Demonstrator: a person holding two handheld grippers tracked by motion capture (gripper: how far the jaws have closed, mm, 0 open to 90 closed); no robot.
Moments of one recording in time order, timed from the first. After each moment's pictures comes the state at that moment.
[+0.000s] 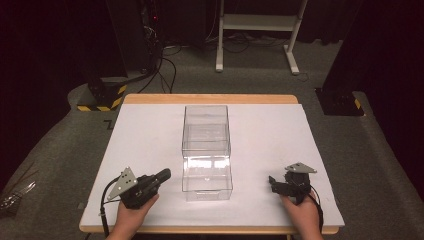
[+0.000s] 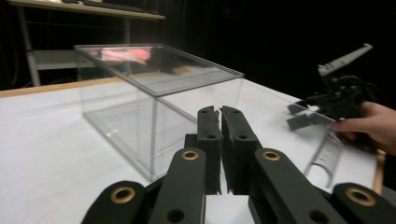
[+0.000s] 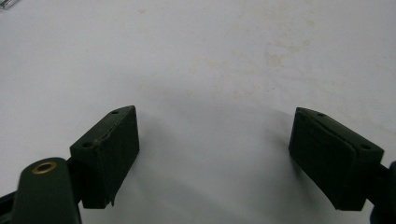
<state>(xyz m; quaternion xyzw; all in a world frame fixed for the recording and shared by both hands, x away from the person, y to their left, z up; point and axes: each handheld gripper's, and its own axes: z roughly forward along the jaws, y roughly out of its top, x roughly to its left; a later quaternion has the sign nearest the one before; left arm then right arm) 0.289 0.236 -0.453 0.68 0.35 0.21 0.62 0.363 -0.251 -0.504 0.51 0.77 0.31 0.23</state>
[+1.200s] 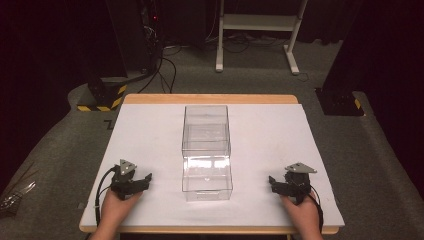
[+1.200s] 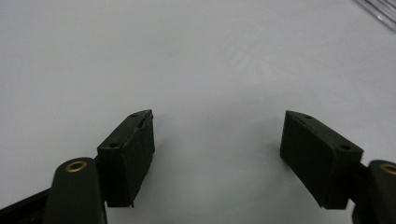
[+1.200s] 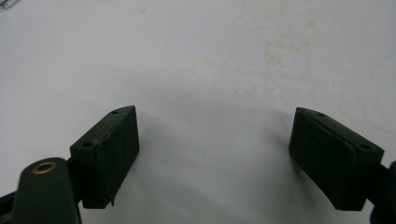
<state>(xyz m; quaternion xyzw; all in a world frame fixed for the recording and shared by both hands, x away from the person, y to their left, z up) 0.337 0.283 -0.506 0.74 0.54 0.24 0.32 0.363 -0.251 -0.504 0.51 0.77 0.31 0.23</state>
